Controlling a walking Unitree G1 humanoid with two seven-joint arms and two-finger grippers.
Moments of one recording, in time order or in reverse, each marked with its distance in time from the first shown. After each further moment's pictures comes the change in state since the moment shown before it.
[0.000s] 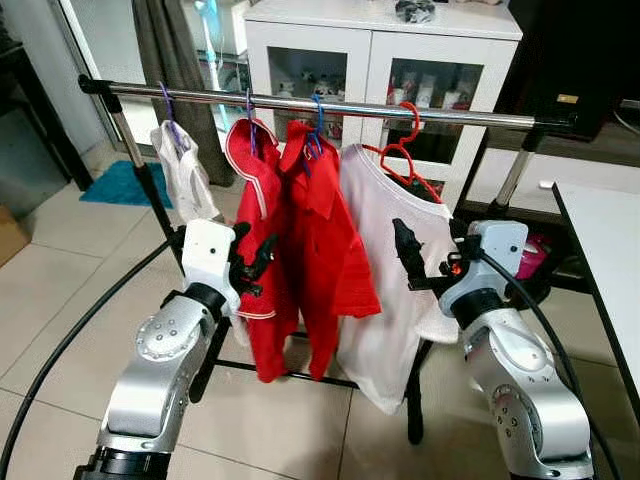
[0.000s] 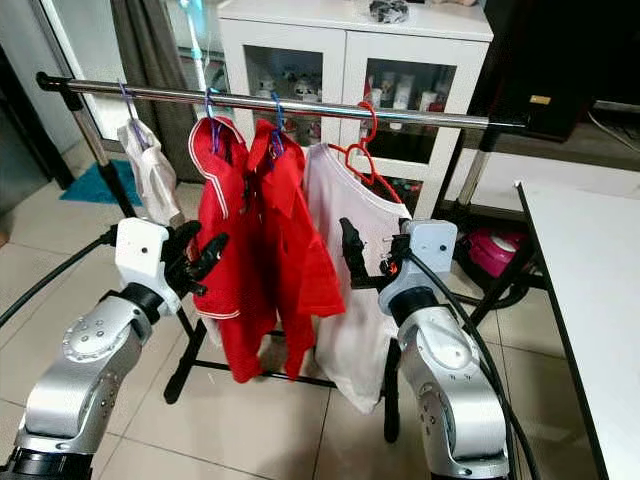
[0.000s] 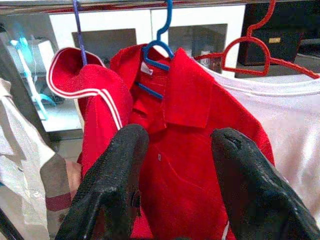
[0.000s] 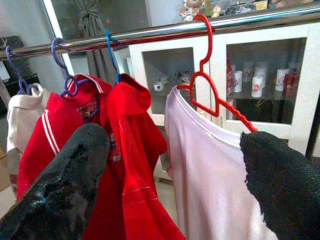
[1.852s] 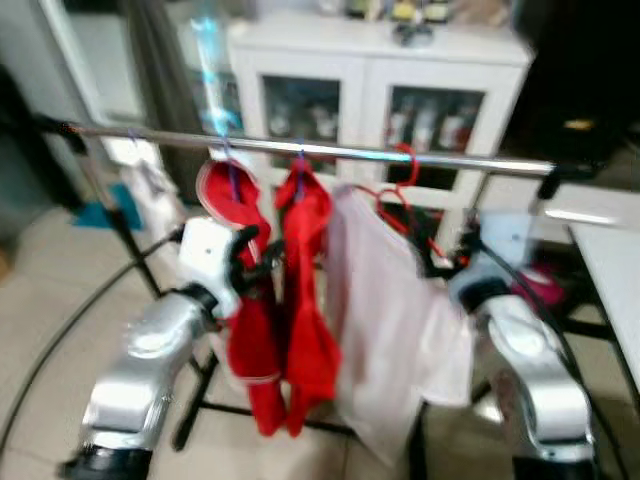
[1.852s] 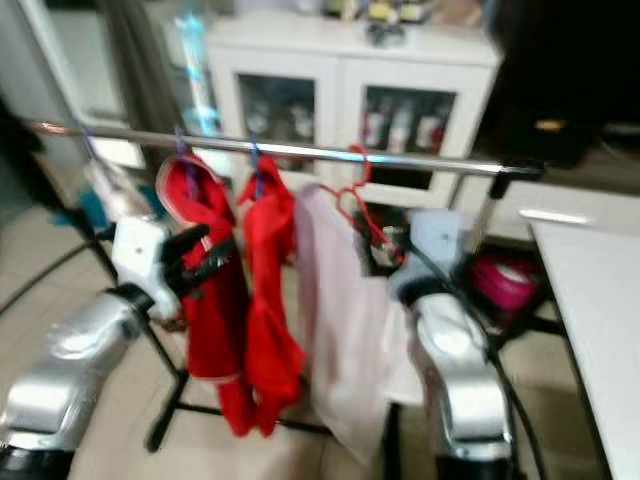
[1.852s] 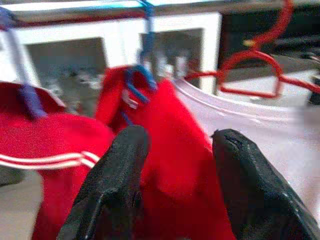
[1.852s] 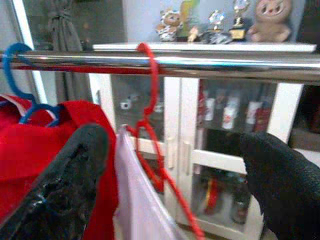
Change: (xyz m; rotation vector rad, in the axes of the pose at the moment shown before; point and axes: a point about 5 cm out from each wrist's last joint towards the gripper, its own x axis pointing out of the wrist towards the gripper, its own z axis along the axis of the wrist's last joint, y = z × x) left arm -0.003 0.001 0.001 -0.001 0.023 -0.194; right arm 0.013 -0.015 0.009 -0.137 -0.025 -0.062
